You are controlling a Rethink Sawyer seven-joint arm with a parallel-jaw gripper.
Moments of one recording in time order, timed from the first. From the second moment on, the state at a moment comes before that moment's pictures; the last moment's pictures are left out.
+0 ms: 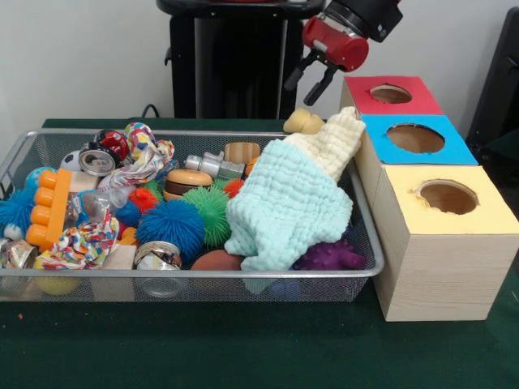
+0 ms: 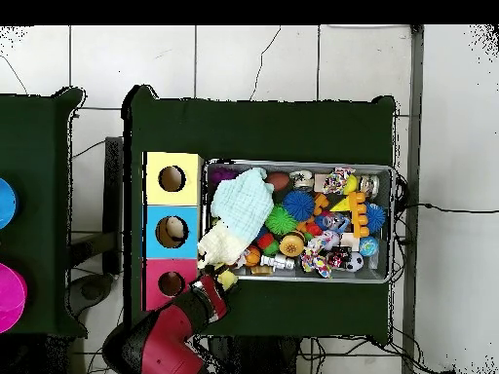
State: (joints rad) arm 0.79 -0.34 -0.70 2.13 0.82 -0.09 2.50
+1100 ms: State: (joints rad) arm 0.73 -0.29 -0.63 2.14 0.89 -0.15 2.50
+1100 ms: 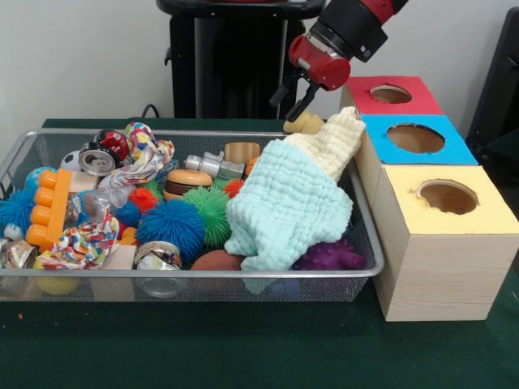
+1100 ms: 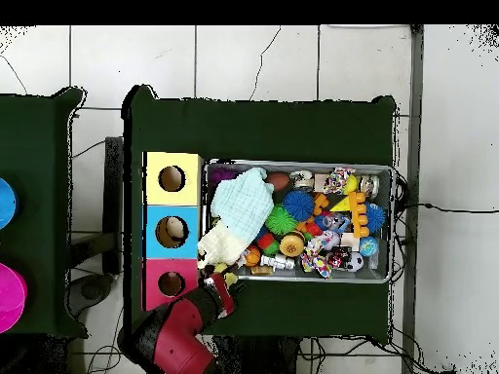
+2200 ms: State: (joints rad) arm 0.95 -0.14 -0.66 2.14 1.23 -0.09 2.50
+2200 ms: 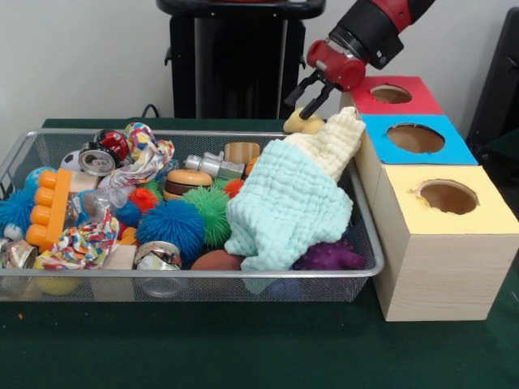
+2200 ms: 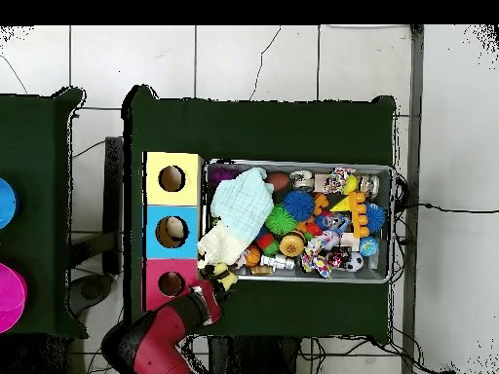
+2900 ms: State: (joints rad) arm 0.94 -0.09 -0.66 2.13 1.34 -0.09 2.50
